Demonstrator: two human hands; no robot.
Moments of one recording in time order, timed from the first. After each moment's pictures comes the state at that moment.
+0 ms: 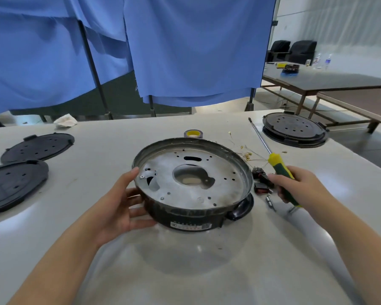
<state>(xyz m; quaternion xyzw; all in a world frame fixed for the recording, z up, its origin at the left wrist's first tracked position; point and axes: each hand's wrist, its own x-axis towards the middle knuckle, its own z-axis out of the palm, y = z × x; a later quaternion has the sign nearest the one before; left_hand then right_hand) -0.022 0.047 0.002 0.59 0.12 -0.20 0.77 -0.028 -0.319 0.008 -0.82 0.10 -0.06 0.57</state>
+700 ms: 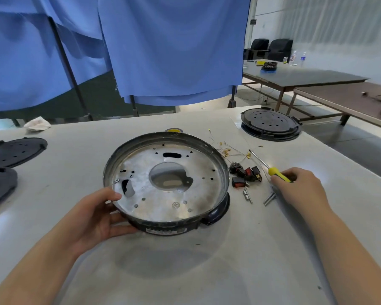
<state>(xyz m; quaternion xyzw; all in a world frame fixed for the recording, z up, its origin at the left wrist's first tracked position) -0.026 0.043 -0.005 0.58 0.04 -0.21 0.79 -0.033 -0.365 -0.023 -0.89 0.25 -0.19 0.33</state>
